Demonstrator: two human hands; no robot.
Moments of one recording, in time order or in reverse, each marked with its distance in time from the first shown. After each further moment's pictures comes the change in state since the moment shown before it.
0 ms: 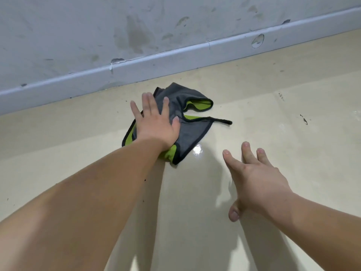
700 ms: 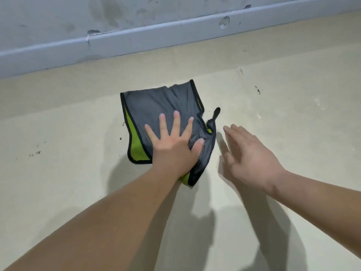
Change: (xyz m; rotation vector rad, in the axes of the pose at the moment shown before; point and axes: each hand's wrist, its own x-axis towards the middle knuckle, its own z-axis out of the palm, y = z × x) left_hand -0.174 0.116 0.013 -0.153 -0.085 0.148; right_hand -0.078 0.072 0.043 0.302 0.392 -0.160
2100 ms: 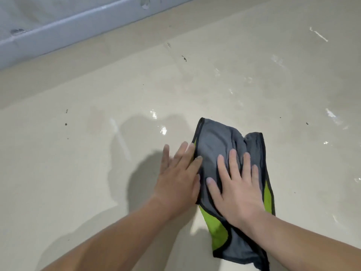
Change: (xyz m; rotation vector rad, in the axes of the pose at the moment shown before) left_hand -0.193 0.139 0.026 -0.134 0.015 0.602; right_hand -0.233 0.095 0.072 -0.193 -0.007 0.386
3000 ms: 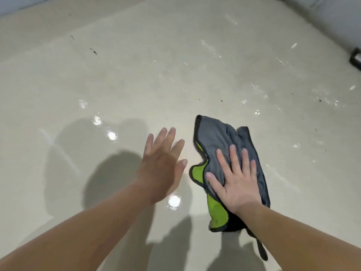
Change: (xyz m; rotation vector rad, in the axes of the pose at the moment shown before) left_hand 0.067 0.090 0.012 -0.081 -0.104 0.223; right_hand -0.057 0.148 0.013 -0.010 0.007 0.370
